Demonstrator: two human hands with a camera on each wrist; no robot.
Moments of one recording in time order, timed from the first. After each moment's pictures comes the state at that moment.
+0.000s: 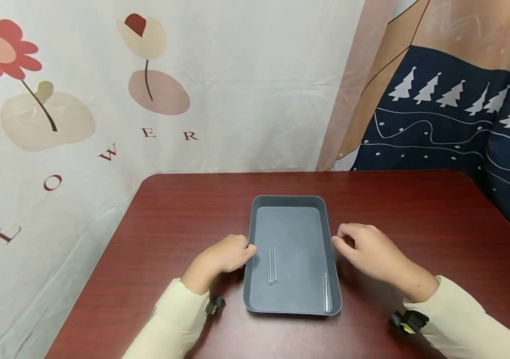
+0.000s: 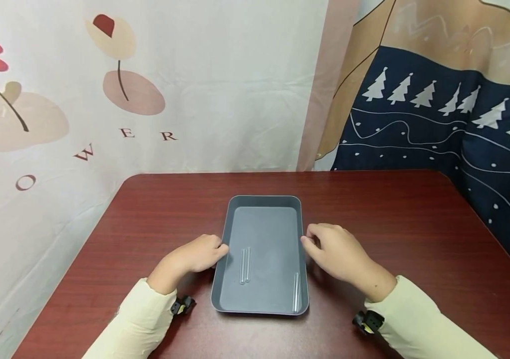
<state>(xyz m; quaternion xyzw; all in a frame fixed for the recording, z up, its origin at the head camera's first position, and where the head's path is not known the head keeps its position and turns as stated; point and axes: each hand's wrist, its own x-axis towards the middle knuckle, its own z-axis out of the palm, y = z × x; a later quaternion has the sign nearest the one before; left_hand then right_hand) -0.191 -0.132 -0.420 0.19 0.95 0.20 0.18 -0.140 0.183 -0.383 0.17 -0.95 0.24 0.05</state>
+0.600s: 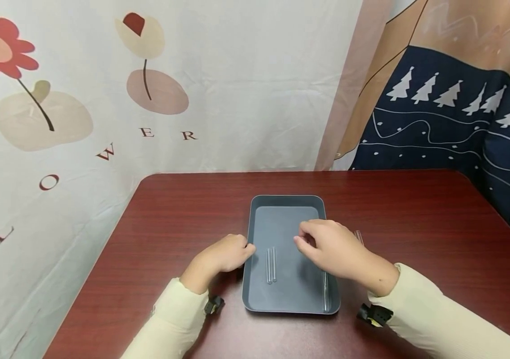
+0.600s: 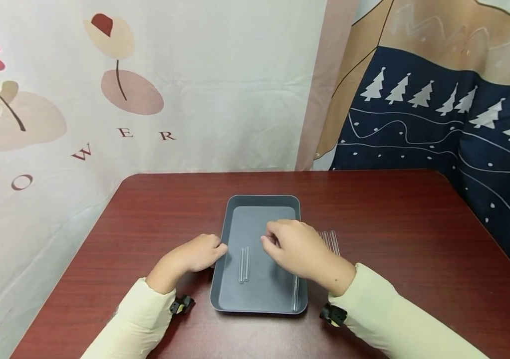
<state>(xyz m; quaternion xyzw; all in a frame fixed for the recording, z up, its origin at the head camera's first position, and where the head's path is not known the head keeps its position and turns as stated) -0.192 -0.132 -0.420 0.19 0.95 0.19 0.18 -0.144 0.120 -0.360 0.24 -0.94 0.23 0.06</state>
